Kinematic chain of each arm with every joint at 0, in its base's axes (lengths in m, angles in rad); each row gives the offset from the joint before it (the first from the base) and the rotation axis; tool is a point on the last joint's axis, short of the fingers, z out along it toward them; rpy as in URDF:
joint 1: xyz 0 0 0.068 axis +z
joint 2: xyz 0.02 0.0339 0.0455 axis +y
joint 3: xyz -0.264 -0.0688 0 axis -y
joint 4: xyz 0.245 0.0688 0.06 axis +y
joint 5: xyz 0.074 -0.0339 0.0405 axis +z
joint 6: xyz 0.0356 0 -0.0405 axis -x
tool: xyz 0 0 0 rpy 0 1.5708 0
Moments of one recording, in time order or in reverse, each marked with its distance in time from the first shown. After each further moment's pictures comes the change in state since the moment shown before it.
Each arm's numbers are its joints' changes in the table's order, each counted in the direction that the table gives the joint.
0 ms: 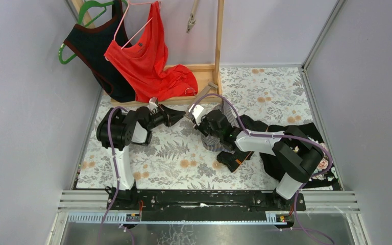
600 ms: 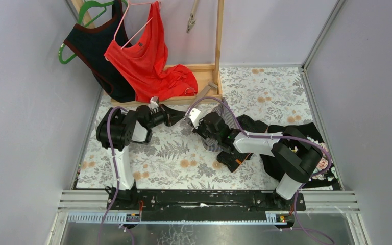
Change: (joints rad) left arm 0.001 -0.011 0.025 0.062 -0.040 -0.044; right arm 0.040 0.004 0.005 0.040 -0.028 0.040
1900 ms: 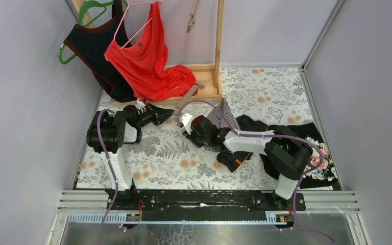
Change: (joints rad) left arm 0.163 -0.074 -0.039 0.074 -0.055 -0.019; right arm 0.069 0.095 0.151 0.318 -0.021 -0.170
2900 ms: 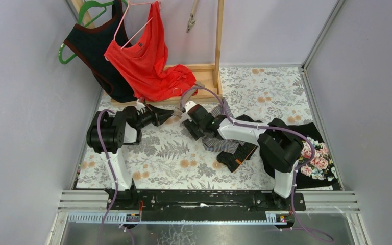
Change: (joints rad) left arm 0.000 -0.001 -0.017 -0.023 0.001 0.022; right arm -0.056 0.101 0.225 0.260 -0.109 -0.185
